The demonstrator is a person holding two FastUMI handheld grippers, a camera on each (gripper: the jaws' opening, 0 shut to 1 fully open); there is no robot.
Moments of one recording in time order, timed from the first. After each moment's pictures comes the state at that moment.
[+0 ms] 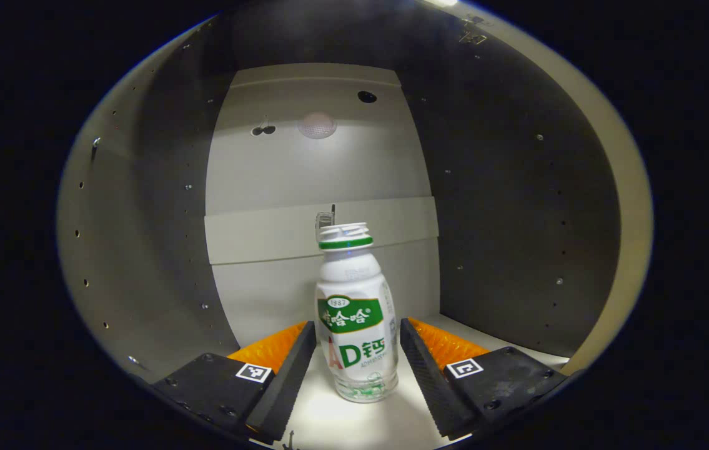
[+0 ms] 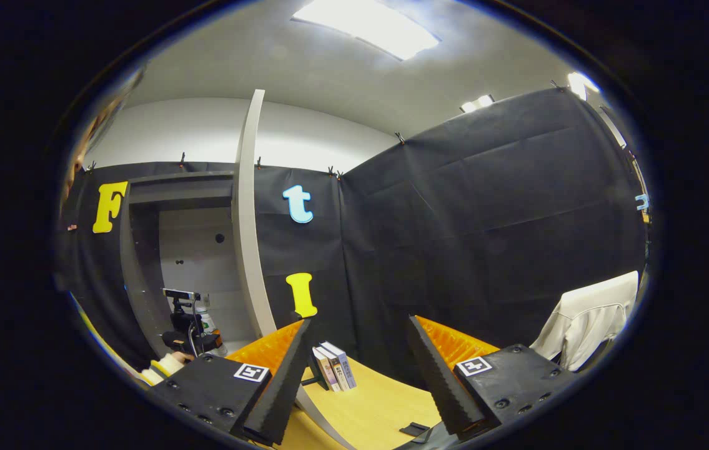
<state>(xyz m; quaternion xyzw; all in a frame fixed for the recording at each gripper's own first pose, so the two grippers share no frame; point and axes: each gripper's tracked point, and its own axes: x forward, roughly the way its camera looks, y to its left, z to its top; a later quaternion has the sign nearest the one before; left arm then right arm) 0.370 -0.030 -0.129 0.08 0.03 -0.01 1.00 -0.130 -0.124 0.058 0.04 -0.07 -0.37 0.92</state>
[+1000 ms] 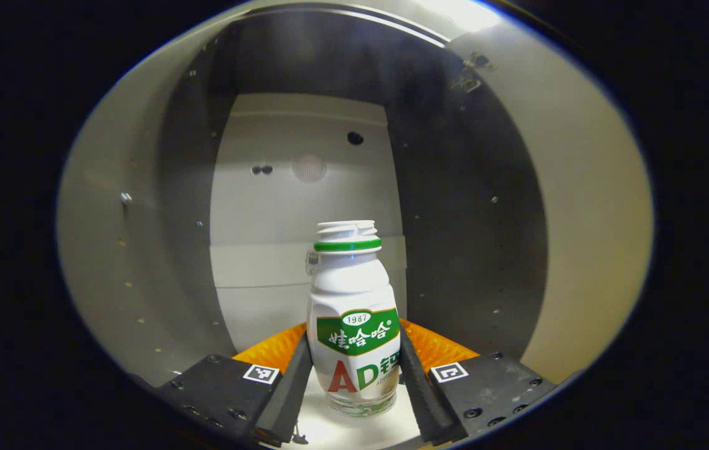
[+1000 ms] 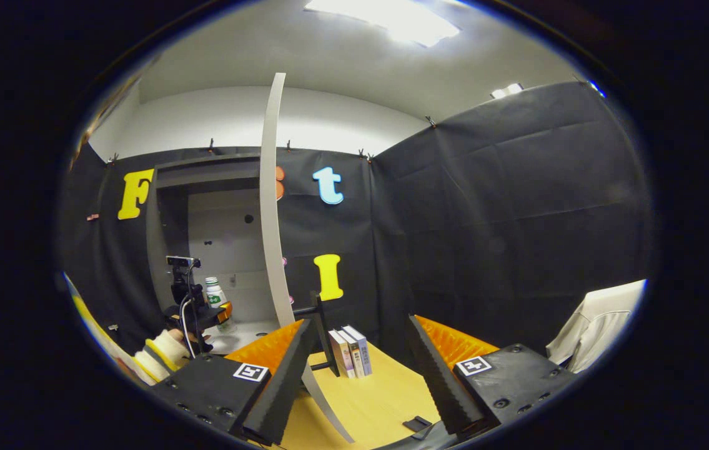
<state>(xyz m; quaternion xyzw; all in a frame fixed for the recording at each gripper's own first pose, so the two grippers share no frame) 0.276 -0.051 -0.062 0.06 -0.01 -0.08 1.00 -0.121 -0.107 0.042 0.04 -0.04 -0.27 0.96</state>
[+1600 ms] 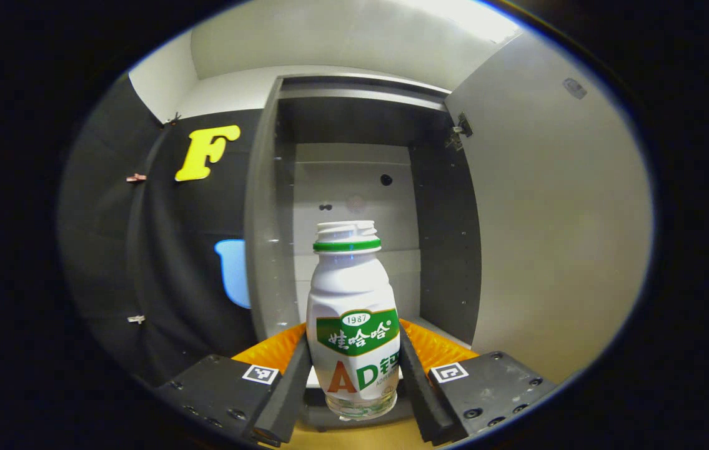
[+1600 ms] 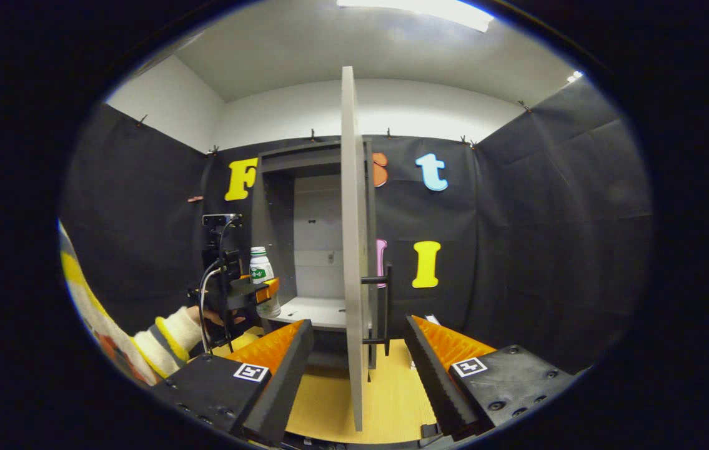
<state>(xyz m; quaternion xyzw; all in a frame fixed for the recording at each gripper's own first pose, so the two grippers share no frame) 0.071 -0.027 -0.037 0.05 -0.01 0.07 1.00 -0.129 -0.055 0.022 0.02 0.00 0.00 1.00</state>
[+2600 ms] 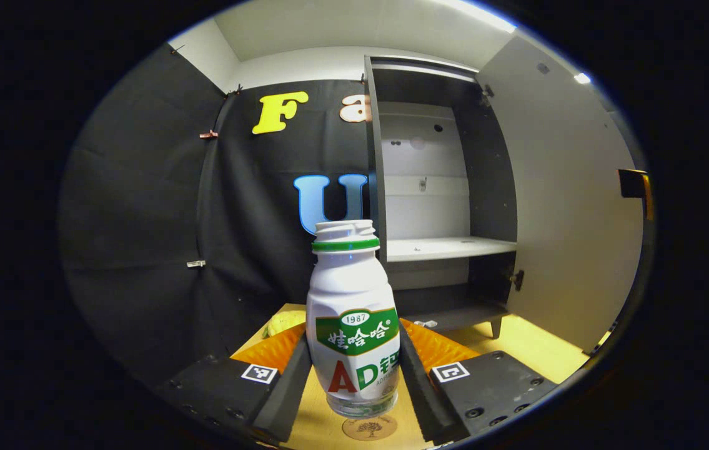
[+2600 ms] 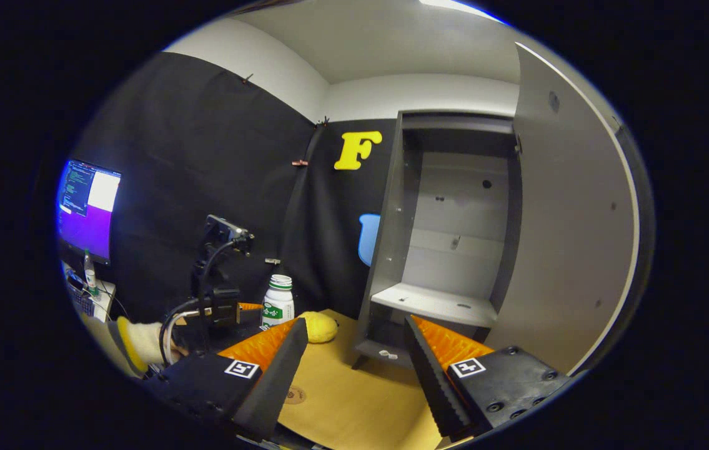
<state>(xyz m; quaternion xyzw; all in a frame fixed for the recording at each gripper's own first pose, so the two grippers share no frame) -0.103 0.092 -0.252 0.03 0.06 0.13 0.99 -0.051 0.169 -0.136 -0.06 0.02 0.18 0.98</state>
